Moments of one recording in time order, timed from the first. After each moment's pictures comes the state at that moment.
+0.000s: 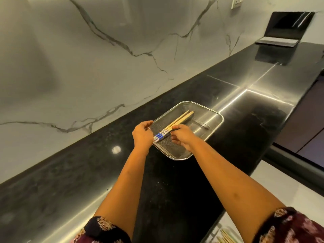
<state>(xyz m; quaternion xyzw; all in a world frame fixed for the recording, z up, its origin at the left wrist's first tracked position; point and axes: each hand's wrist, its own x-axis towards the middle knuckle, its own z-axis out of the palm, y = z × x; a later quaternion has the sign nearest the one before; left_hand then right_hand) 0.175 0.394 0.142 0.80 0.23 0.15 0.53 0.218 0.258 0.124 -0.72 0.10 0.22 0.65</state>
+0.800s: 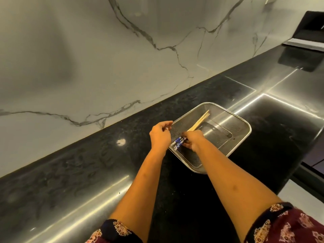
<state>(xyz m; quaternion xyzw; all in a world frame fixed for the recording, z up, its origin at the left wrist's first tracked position) 0.199 0.411 0.123 0.76 0.22 0.13 0.60 0.258 0.305 0.097 -0.67 0.23 0.20 0.68</state>
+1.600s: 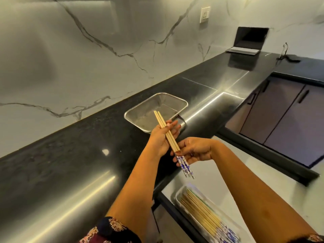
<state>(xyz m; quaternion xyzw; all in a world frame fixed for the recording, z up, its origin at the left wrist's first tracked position) 0.026 0.234 0.171 0.41 0.12 -0.08 0.90 0.031 0.084 0.171 -0.67 -0.10 0.49 0.56</state>
